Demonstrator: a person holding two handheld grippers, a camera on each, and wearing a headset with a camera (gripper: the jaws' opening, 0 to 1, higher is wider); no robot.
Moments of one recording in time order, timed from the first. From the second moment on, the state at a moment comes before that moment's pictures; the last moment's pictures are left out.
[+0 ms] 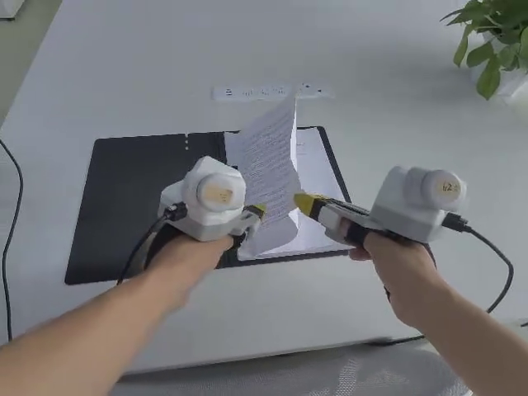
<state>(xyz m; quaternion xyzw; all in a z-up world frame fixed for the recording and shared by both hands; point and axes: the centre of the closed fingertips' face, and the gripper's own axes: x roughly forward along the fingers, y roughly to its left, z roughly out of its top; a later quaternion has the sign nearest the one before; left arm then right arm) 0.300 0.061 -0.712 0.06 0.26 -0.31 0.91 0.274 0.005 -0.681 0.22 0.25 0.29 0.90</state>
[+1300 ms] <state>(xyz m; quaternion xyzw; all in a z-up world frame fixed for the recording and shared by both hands) 0.263 0.263 -0.705 0.01 0.26 -0.18 0.95 0.282 0.204 -0.767 0.14 0.36 0.39 0.84</state>
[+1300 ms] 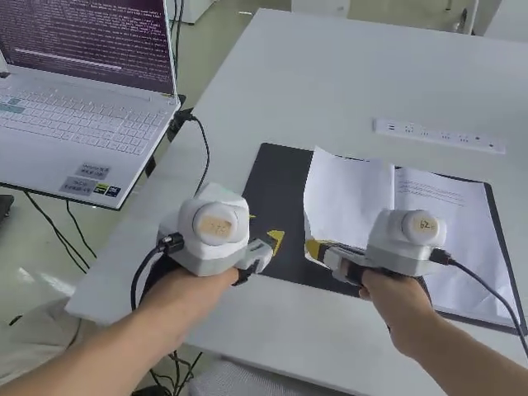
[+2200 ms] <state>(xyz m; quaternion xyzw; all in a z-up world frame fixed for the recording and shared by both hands) 0.267 0.246 -0.738 0.01 0.29 -0.19 0.94 0.263 0.204 -0.801 0.13 0.39 0.40 0.82</state>
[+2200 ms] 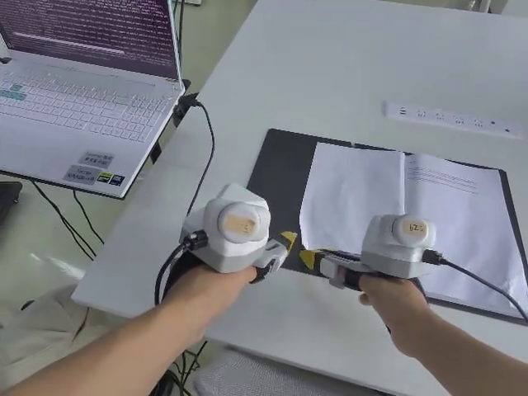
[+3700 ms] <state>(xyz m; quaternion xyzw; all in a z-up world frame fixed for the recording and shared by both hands) 0.290 0.205 -0.818 0.10 0.30 -0.24 0.92 0.436 0.063 -0.784 0.37 0.38 0.26 0.80</state>
